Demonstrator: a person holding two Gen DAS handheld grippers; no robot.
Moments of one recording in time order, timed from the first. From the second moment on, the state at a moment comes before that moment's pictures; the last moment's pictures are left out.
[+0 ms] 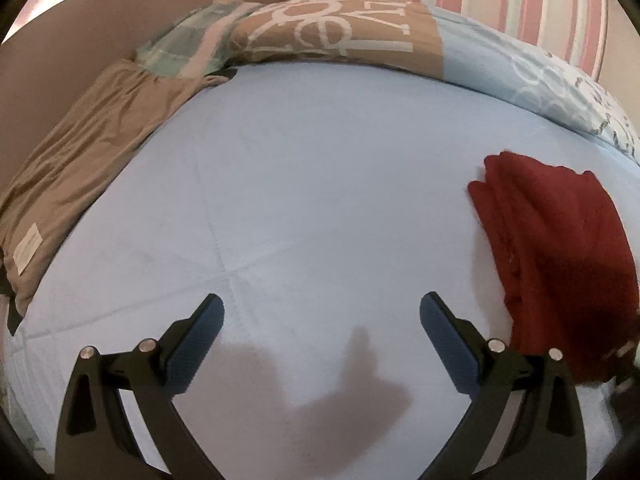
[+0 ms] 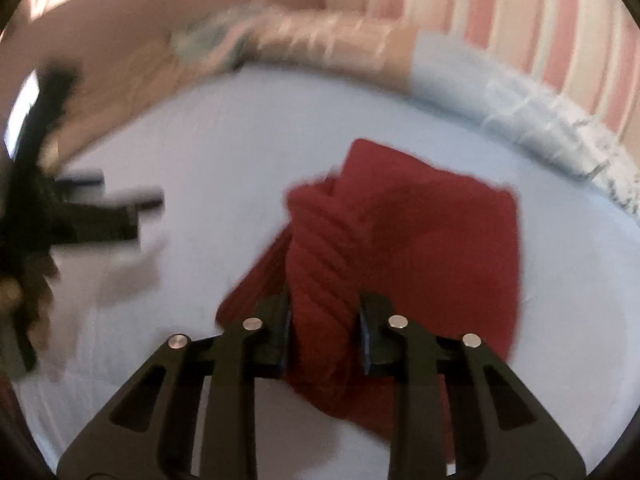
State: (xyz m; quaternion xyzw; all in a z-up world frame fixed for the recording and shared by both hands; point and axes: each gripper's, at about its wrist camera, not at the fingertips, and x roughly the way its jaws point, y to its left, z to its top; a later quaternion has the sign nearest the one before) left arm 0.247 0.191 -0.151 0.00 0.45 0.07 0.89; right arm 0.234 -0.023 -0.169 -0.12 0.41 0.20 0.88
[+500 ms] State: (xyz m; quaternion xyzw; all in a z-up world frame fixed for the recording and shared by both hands) left arm 0.250 0.155 -0.151 0.04 0.45 0.03 0.89; right arm 0.204 -0.099 -0.117 0.00 0.40 0.19 0.89
